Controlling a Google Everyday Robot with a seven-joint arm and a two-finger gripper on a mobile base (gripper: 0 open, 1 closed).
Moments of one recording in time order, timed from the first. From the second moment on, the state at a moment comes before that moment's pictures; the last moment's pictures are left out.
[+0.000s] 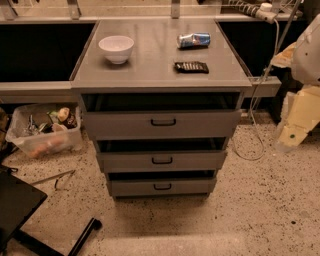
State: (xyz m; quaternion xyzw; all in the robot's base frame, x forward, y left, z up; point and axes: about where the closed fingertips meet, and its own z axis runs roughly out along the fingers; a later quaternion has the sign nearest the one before) arm 0.438 -0.217 0.976 -0.60 0.78 -0.03 0.16
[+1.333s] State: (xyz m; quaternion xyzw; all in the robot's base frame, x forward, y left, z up) arm 0.426 -0.224 0.862 -0.58 0.80 -0.05 0.11
